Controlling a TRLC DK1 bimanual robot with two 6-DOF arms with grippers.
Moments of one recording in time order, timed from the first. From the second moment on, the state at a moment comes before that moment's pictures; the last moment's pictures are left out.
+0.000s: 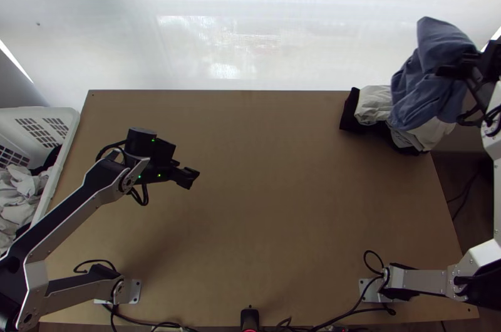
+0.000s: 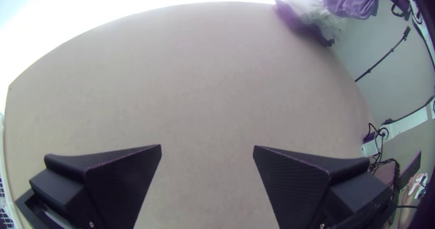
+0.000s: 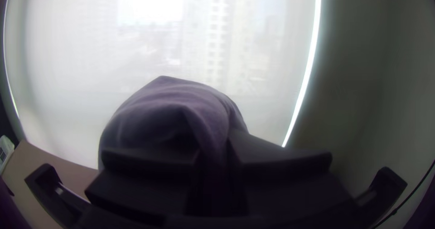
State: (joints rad) left arm -0.34 1.30 0.96 -0.52 0.26 0.02; right arm -0.28 1.43 1.63 -0.34 -0.10 -0.10
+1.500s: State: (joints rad) left arm -0.26 1.22 0.86 -0.53 0.26 0.02; right arm -0.26 1.74 1.46 -0.27 -0.28 0.00
